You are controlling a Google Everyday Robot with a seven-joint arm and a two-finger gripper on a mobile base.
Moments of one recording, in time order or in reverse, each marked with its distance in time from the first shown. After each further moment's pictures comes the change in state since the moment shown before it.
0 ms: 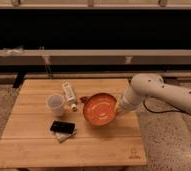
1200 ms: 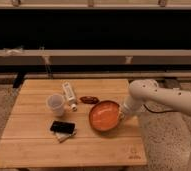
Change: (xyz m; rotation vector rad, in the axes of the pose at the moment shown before) arm 0.003 -0.041 0.035 0.101 0.048 0.108
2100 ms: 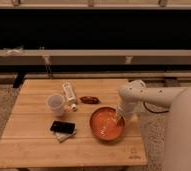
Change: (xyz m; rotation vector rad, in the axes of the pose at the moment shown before) arm -0.011 -0.019 0.049 0.202 0.020 -0.008
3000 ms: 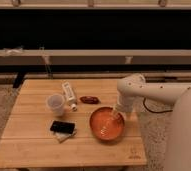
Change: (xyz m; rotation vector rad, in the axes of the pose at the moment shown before) arm -0.010 0.012 -0.030 0.000 -0.052 -0.056
